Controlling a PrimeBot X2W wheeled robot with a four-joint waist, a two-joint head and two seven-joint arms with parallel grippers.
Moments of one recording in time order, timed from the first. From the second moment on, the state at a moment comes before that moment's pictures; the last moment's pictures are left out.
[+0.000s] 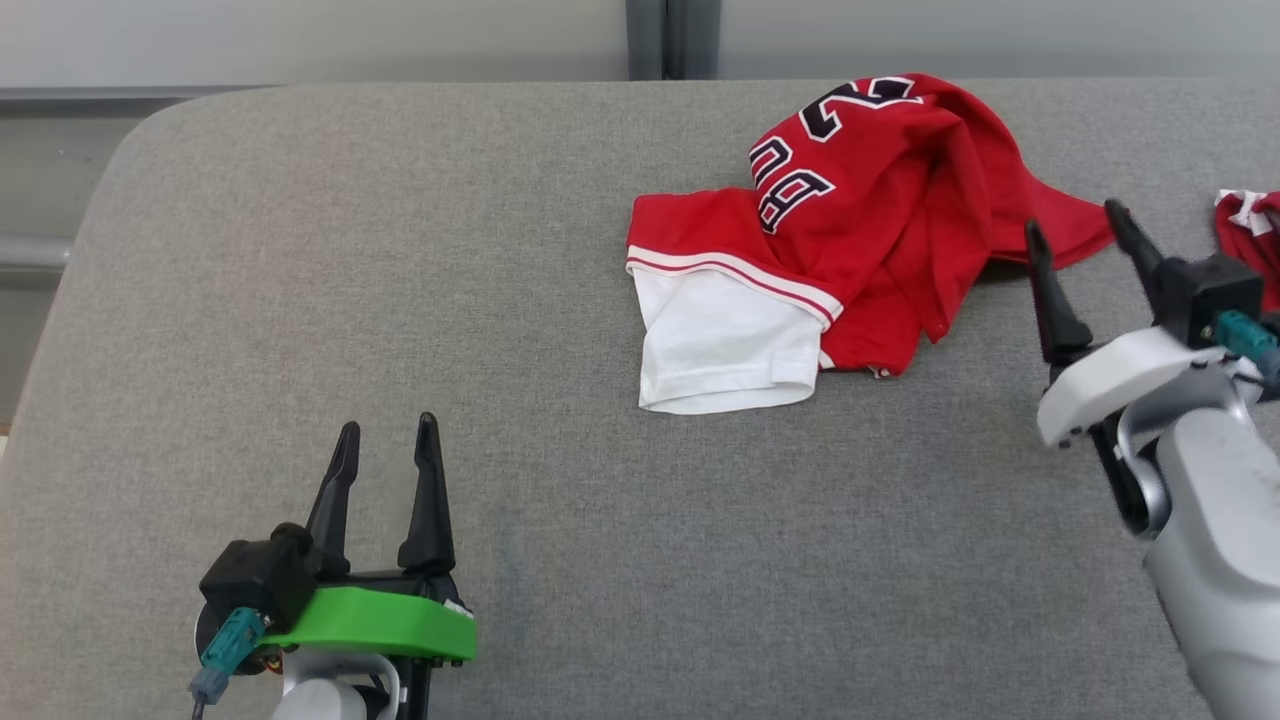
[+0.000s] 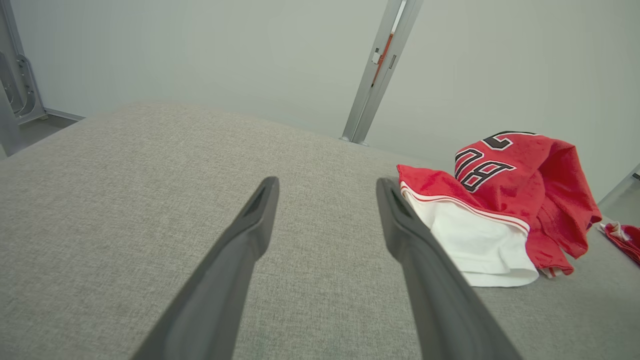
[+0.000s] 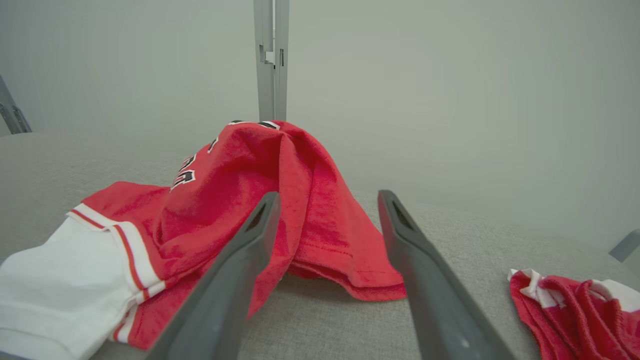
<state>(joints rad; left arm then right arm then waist) -0.08 0.05 -0.18 0.15 -0.41 -0.02 -0.26 -0.55 -0.33 0.17 0.56 0.24 0.13 -0.26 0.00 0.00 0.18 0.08</state>
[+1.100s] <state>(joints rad) -0.10 0.05 -0.17 0.14 -0.40 -0.02 -0.26 -0.62 -0.22 0.08 0.81 0.18 0.13 -0.26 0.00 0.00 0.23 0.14</state>
